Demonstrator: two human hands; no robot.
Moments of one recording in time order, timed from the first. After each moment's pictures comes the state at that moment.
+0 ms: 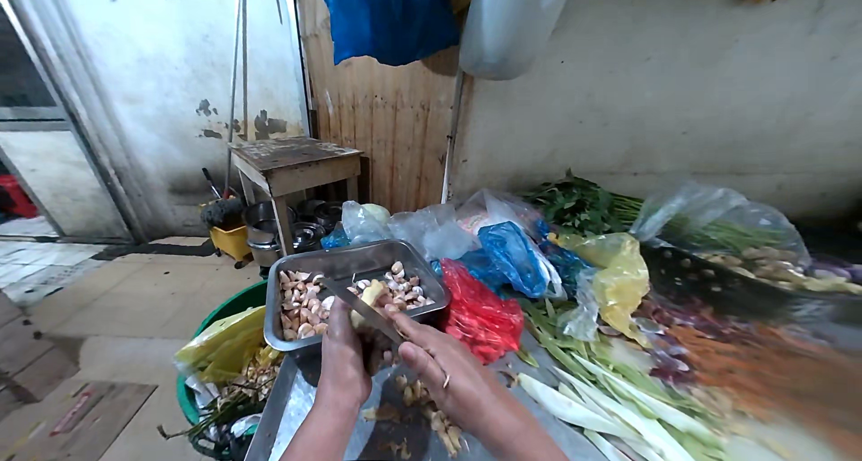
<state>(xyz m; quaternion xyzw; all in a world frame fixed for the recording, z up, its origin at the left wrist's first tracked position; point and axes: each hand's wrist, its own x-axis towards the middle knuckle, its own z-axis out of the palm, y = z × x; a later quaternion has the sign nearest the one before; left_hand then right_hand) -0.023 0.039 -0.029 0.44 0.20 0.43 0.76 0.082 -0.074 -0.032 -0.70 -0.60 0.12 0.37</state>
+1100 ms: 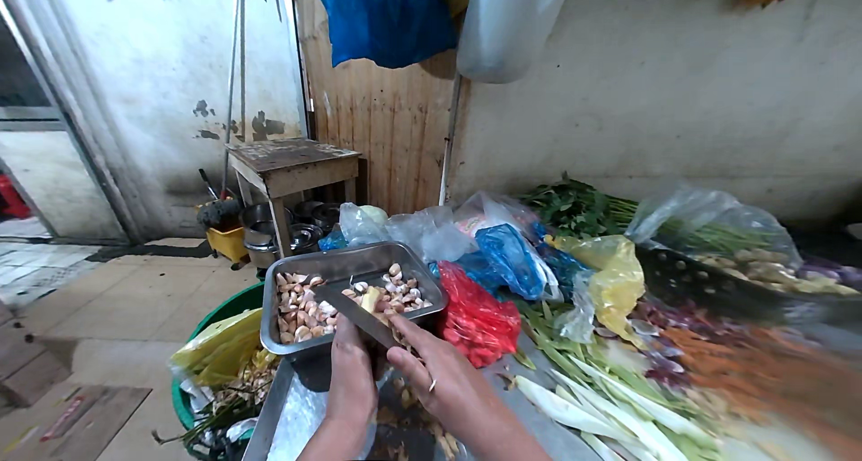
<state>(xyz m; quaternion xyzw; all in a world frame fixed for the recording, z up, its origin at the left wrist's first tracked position) -0.016 0.028 -0.044 0.48 0.21 0.47 0.71 0.075 -0.070 -0.035 -0.74 -0.56 0.10 0.35</state>
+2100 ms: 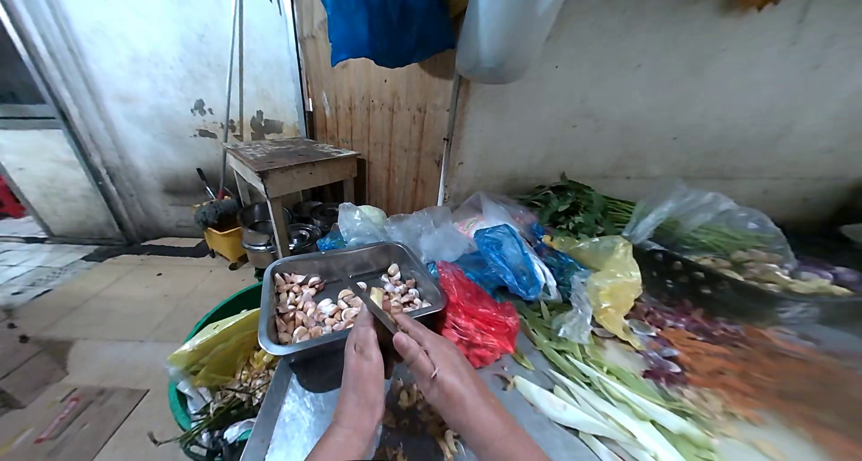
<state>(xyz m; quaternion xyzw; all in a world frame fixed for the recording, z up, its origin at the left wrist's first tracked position) -0.009 0.025 -0.050 0.55 0.21 0.43 0.69 0.079 -0.068 -0.036 -0.74 -0.52 0.15 0.39</state>
